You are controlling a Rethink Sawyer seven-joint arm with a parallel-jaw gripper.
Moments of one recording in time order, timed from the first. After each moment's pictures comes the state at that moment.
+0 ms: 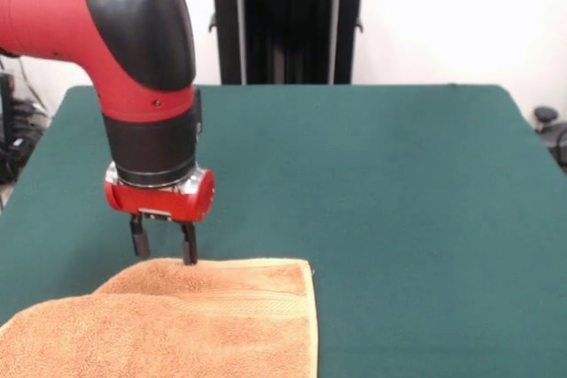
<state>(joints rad) -0.51 -0.36 0.17 1.32 -0.25 0.53 1.73</state>
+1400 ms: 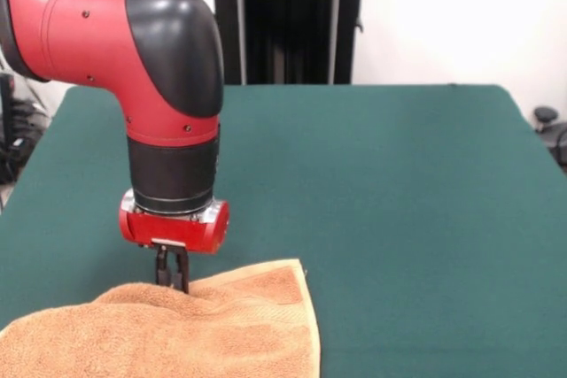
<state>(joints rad) -0.45 -0.30 0.13 1.28 -0.25 0.36 1.73</state>
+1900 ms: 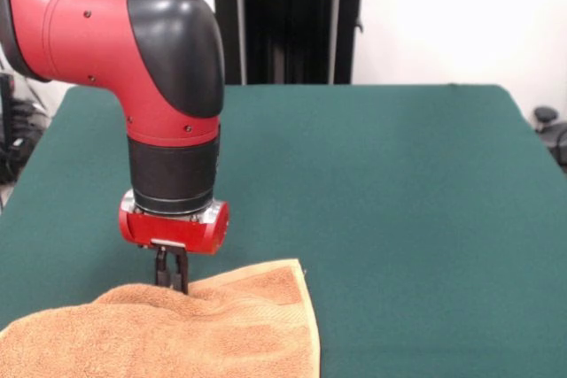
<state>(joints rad) -0.45 -0.30 0.12 1.28 -0.24 0.36 1.73</state>
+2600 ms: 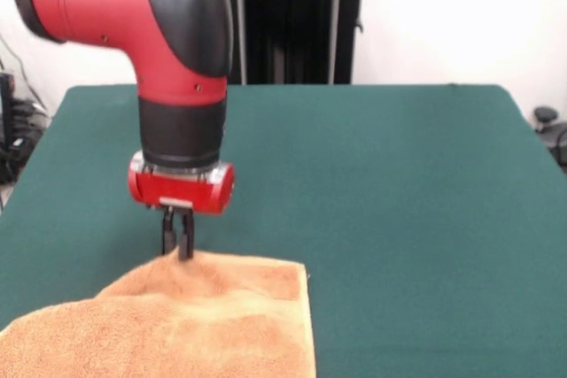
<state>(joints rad) -0.45 -0.41 0.09 1.47 -0.24 0.26 1.73</state>
